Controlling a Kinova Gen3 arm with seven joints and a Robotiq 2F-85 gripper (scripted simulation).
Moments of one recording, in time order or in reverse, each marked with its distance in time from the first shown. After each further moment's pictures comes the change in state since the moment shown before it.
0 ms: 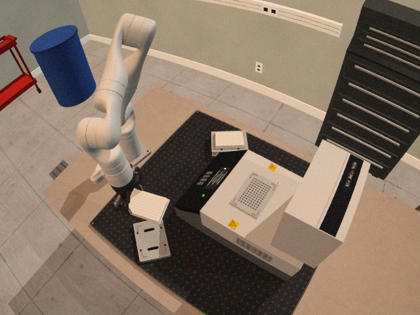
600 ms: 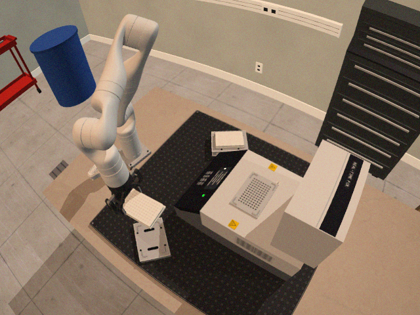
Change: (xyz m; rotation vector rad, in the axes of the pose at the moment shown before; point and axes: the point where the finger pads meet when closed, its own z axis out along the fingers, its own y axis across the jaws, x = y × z) arm 0.009 -0.005 -0.001 0.003 -0.004 0.193
